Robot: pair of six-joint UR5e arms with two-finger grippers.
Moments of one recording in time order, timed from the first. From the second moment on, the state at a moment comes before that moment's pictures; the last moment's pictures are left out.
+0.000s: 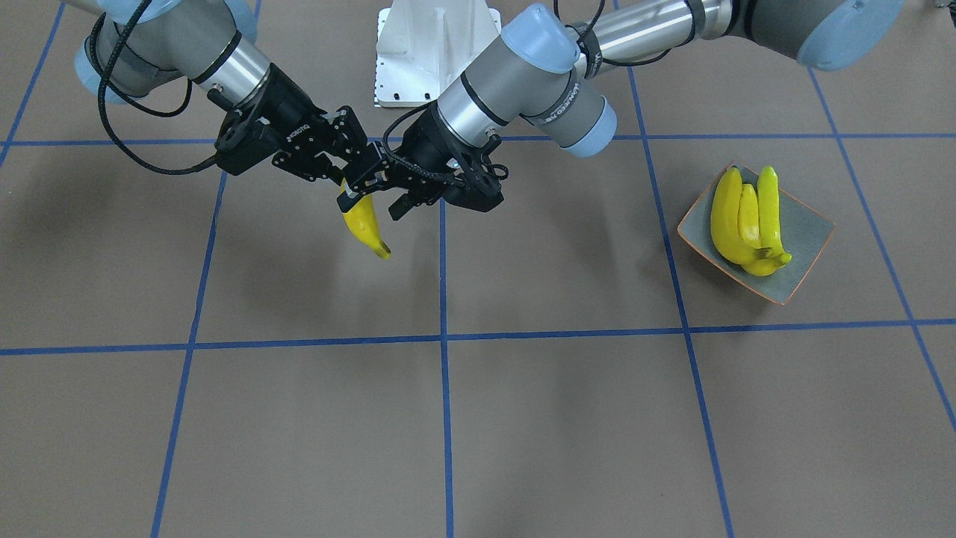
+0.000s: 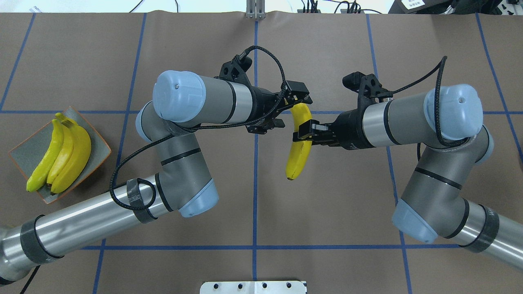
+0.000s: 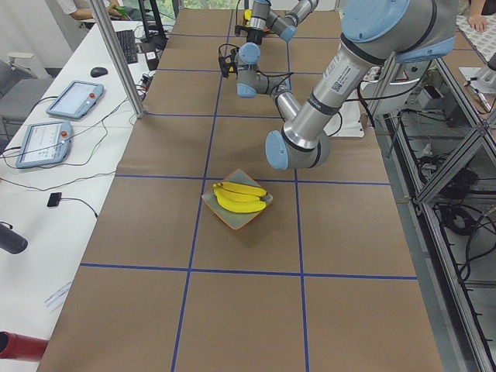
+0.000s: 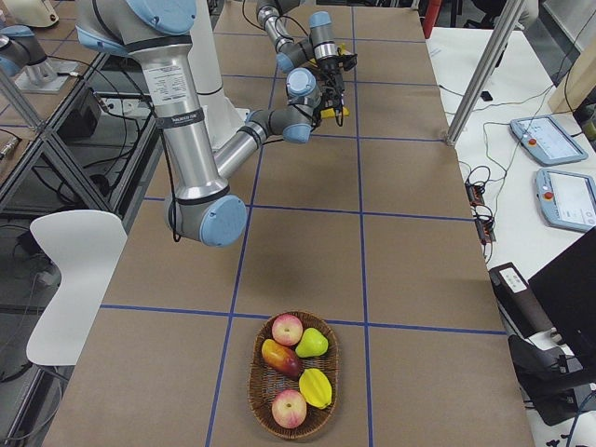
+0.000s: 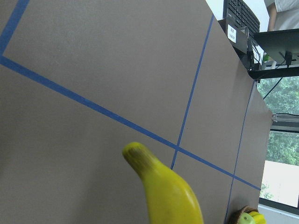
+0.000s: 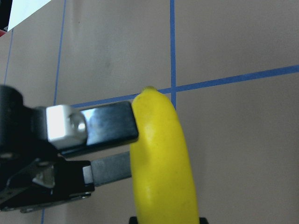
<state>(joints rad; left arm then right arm) -0.55 -2.39 -1.45 -2.48 -1.84 -1.87 0.63 -1.24 1.90 -0.84 1.98 1.44</state>
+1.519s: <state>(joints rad) -0.59 -2.28 -1.46 -2.47 -1.91 -1.79 0.62 -1.36 2.03 -0.84 1.94 1.43</state>
